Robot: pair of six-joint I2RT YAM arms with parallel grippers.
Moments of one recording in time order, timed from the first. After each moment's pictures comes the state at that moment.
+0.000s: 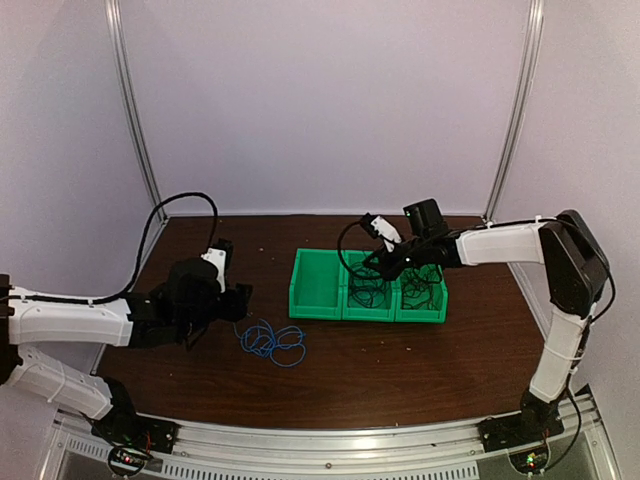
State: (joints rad) left arm -0.87 1.21 0.59 0.11 -0.49 -0.35; right arm 0.51 1.84 1.18 0.00 -0.42 -0.19
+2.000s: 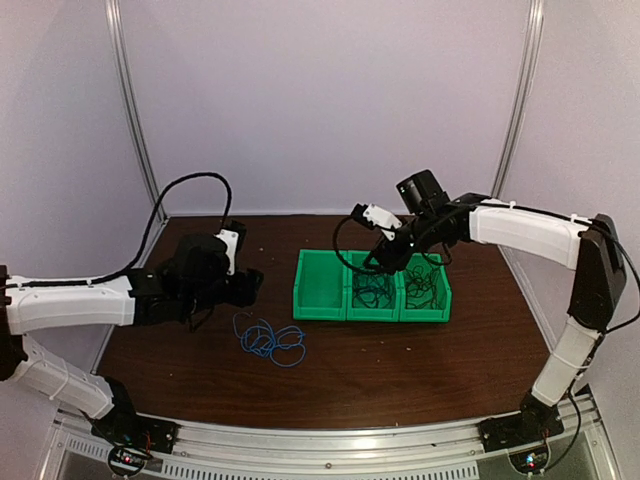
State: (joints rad) left arm -0.86 1.26 0.77 -0.06 -0.41 -0.31; right arm 0.60 1.74 1.40 -0.51 -0.23 -0.37
